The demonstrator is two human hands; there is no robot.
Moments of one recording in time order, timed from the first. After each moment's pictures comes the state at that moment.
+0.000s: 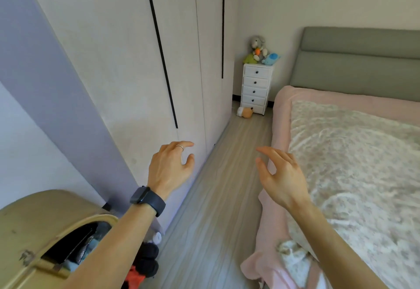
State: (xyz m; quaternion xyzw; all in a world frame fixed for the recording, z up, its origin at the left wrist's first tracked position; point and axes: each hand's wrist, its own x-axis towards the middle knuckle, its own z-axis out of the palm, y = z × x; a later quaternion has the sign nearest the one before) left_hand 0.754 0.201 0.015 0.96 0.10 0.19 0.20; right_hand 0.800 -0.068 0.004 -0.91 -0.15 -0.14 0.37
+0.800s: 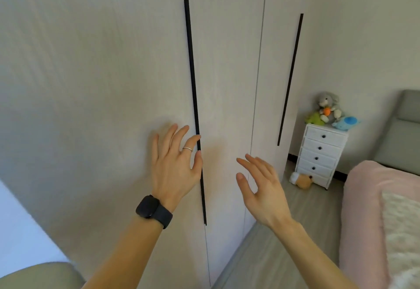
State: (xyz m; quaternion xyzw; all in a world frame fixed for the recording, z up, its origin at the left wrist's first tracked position) left_hand 1.112 0.403 0.114 0.87 0.14 0.47 -0.06; right_hand 1.208 0.204 0.062 -0.81 -0.37 -0.15 0.42
